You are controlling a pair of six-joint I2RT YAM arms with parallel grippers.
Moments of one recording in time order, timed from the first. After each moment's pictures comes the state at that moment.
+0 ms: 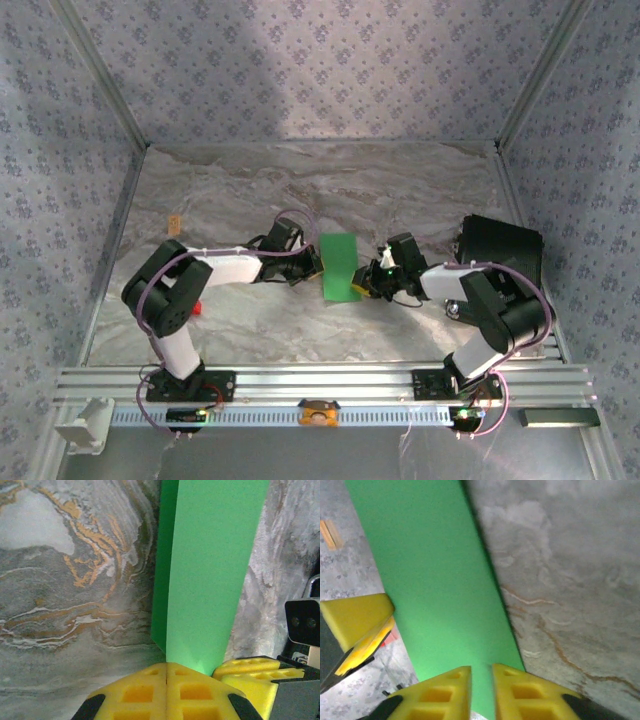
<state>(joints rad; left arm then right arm) -0.68 1.74 0.84 0.05 0.38 -1.05 0.43 1.56 0.52 0.15 -0.59 0.98</state>
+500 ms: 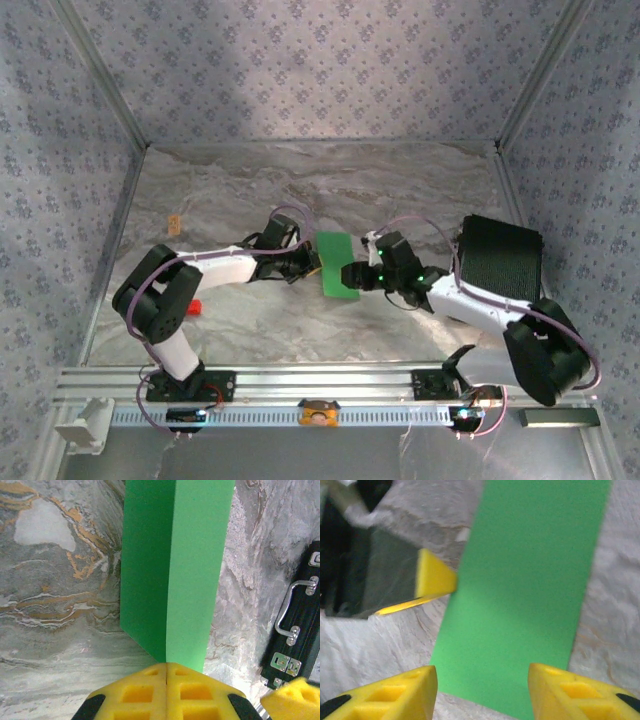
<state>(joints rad) -0.67 1.69 0.84 0.01 0.38 -1.09 0.69 1.24 0.56 -0.02 -0.18 0.45</state>
